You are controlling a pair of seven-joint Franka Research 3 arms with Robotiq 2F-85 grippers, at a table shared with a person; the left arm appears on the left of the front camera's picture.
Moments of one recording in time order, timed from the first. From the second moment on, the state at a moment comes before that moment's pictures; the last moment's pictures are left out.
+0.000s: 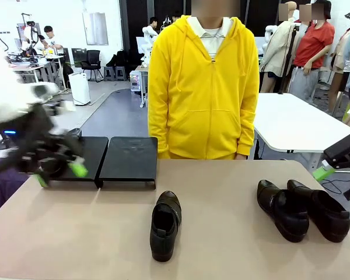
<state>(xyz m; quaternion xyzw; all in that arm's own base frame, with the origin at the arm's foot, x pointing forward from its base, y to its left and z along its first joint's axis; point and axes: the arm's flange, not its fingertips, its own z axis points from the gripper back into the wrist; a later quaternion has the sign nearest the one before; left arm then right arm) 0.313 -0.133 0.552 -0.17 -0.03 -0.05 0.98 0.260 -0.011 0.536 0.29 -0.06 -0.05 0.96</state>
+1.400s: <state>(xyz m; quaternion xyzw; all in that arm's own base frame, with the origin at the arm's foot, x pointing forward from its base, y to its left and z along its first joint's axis) 0.382 -0.335 0.355 -0.04 0.00 -0.10 0.99 0.260 -0.011 0.536 0.29 -0.06 -0.05 0.96</state>
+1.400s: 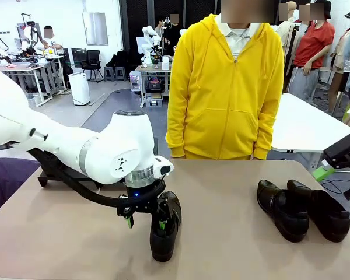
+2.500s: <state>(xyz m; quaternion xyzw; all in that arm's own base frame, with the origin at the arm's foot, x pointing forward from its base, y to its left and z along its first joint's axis) 0.387 -0.341 0.351 -0.04 -0.01 -0.11 0.99 0.260 -0.011 0.536 0.29 -0.06 -0.05 0.96</state>
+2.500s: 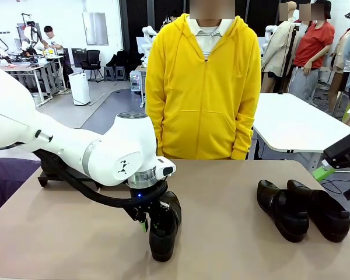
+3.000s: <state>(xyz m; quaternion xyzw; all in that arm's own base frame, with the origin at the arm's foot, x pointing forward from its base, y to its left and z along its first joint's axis) 0.383 -0.346 0.357 -0.05 -0.02 -0.13 0.99 0.260 -0.011 0.536 0.29 -0.06 -0.05 0.96</state>
